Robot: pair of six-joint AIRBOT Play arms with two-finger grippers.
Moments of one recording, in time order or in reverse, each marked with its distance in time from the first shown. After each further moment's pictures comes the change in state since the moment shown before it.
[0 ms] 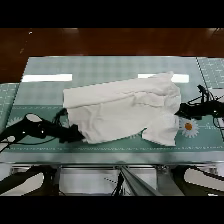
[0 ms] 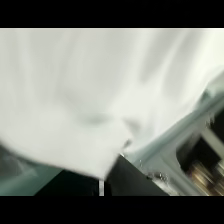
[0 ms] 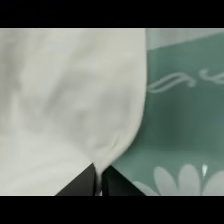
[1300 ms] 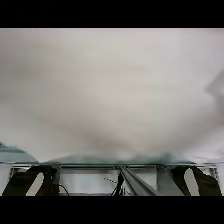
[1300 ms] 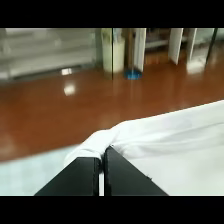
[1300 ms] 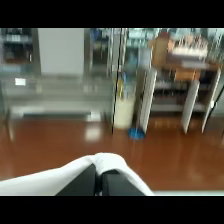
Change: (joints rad) left arm 0.001 0.658 1.437 0.539 -0.341 -0.287; right arm 0.006 0.767 1.018 -0.164 0.285 0.282
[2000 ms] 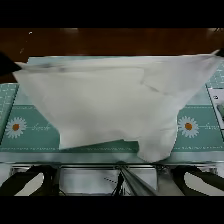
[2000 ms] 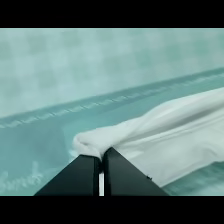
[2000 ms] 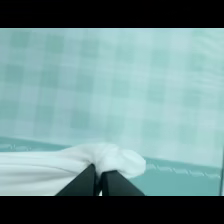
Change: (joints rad) left arm -0.001 -0.471 -0.199 0.117 -0.186 0.002; right arm 0.348 -0.686 0.010 -0.252 0.258 -0.011
